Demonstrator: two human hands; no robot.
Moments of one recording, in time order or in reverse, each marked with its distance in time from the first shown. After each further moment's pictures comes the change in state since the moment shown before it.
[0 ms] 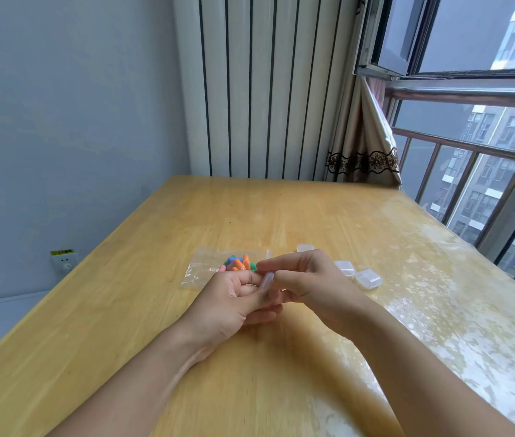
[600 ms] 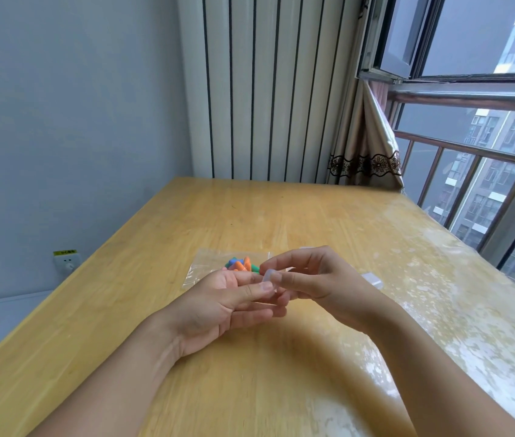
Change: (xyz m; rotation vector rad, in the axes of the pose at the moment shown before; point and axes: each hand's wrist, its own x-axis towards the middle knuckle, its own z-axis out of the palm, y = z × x) left_hand -0.011 0.025 -0.012 -0.101 -0.181 -0.127; right_hand -0.005 -0.009 -0.016 0.012 -0.145 -0.142
